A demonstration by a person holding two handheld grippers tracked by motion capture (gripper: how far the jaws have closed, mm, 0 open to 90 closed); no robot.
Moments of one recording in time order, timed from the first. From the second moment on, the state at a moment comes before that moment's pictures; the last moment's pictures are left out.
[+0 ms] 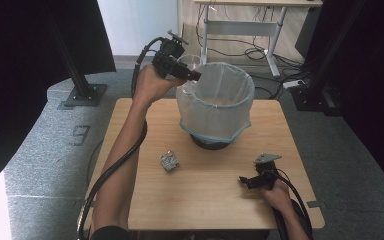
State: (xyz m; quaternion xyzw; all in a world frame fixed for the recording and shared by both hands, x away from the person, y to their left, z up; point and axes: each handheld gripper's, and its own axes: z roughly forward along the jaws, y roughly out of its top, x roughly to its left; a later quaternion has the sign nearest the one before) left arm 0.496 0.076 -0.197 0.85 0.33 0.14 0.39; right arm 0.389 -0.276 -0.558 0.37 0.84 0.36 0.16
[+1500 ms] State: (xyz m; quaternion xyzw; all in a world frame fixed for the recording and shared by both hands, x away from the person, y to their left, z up) left arm 0.563 -0.006 -0.248 0.85 0.33 0.15 0.38; right arm 0.388 -0.274 -0.557 0.36 0.85 0.36 0.16
